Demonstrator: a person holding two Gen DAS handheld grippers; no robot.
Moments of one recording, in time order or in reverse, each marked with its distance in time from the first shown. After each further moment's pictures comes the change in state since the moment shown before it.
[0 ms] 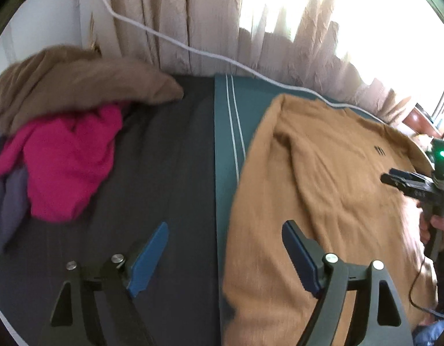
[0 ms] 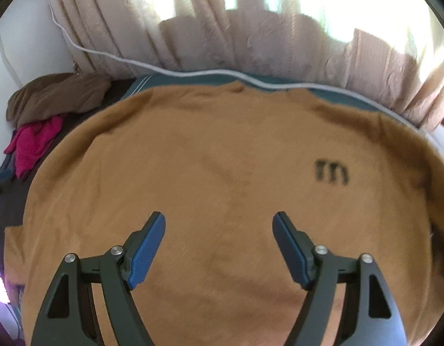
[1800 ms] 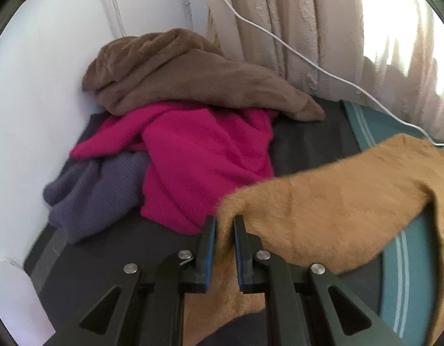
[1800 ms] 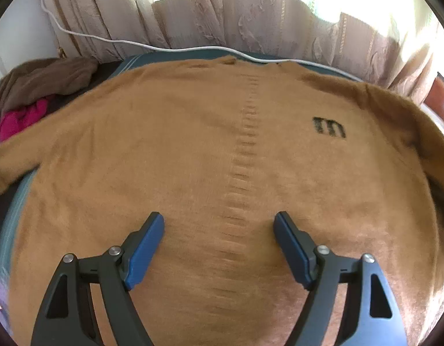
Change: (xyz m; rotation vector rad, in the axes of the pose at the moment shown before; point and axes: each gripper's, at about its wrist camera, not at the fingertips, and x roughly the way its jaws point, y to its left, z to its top) left arm 0.003 0.127 -0.002 -0.159 -0.139 0.463; right arm 0.003 0.033 -0.020 0.034 0.032 -0.058
